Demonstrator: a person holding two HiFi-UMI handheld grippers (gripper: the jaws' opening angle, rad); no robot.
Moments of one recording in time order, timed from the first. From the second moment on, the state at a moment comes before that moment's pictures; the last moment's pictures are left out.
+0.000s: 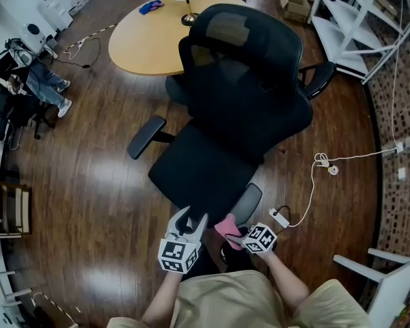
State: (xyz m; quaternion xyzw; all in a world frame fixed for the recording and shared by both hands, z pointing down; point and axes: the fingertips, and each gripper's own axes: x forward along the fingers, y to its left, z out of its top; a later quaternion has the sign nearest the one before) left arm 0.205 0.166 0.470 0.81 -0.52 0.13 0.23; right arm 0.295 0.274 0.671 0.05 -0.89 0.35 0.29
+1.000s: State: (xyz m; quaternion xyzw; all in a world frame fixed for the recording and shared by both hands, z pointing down) left arm 0.143 0.170 0.481 0.78 -0.56 0.10 0.26; right arm 0.324 0.070 0.698 0.11 -0.79 0.26 0.55
